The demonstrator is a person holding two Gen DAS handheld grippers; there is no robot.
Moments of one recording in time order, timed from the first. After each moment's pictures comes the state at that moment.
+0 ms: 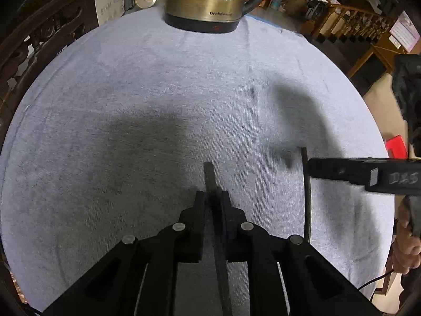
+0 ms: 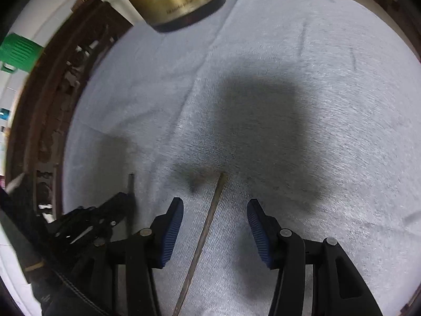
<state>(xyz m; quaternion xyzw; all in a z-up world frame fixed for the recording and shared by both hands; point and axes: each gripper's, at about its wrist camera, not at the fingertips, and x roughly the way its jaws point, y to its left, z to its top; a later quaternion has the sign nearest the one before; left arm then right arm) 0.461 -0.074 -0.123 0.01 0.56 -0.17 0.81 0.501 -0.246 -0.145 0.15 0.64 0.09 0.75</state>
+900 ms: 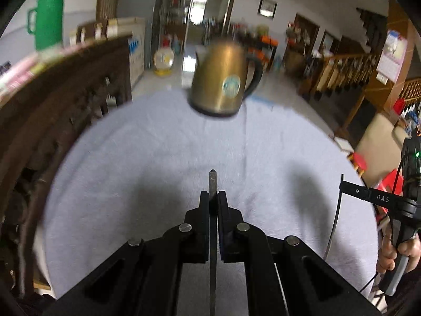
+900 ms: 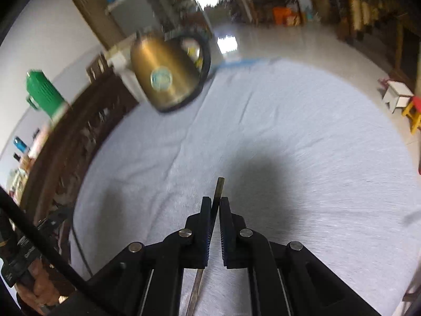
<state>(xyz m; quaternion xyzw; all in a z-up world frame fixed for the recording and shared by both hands) 0.371 -0.021 -0.003 -0.03 0.38 -0.15 0.91 0.376 -0.325 -0.060 0.19 0.42 0.02 0.89</state>
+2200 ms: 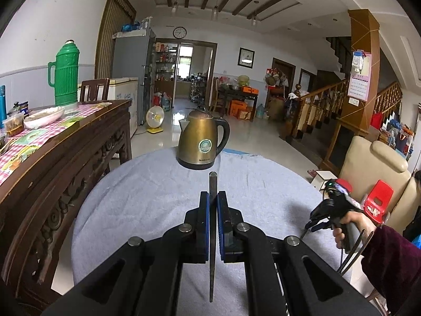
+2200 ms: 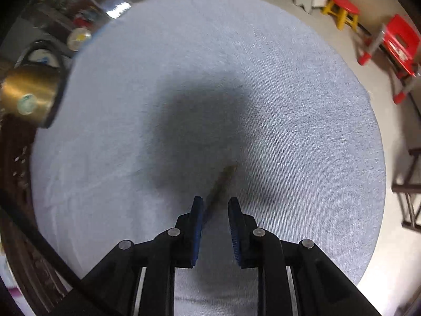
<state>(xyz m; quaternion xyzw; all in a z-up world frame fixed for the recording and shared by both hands) 0.230 -0.004 0.082 -0.03 0.23 -0.17 0.96 0.387 -0.437 -0.147 0.31 0.61 -0.18 0.71</state>
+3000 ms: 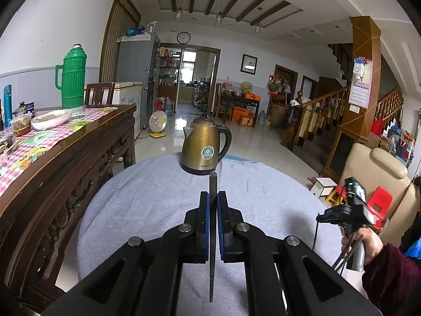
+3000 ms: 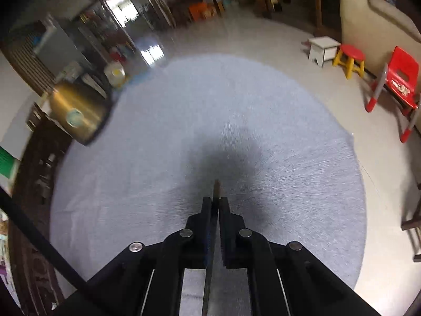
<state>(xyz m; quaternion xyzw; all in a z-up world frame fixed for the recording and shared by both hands) 0.204 0.008 0.100 -0.04 0.22 -0.17 0.96 0.296 -0.411 -0.075 0.28 0.44 -0.15 0.84</state>
